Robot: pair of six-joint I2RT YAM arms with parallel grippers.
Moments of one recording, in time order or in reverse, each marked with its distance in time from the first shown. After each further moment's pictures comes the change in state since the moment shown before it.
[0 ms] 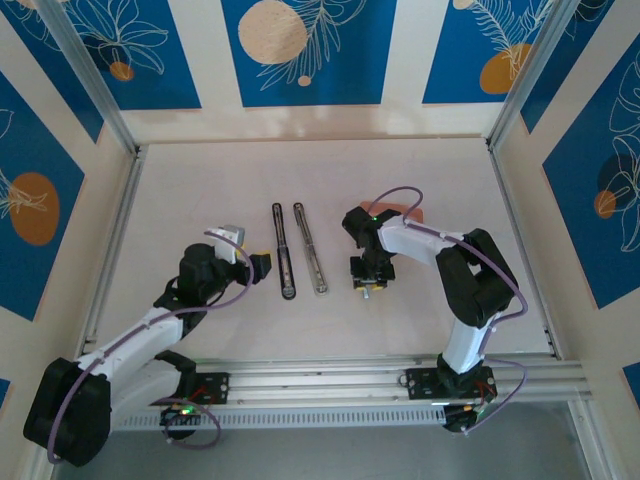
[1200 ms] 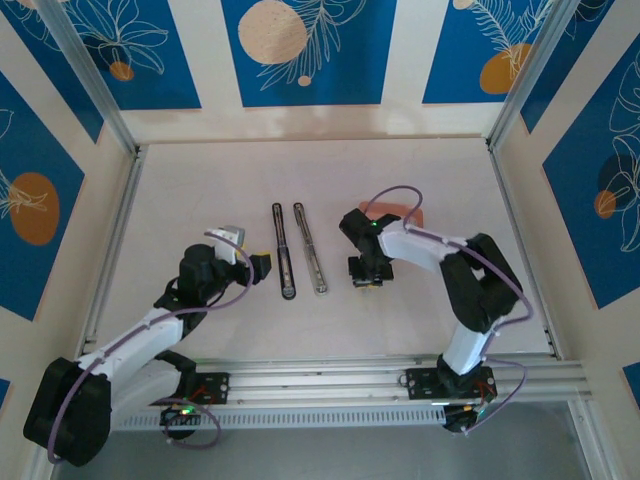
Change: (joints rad) left arm 0.000 0.000 -0.016 0.019 -0.003 0.004; right arm 0.048 -0.080 -0.046 0.089 0.083 0.013
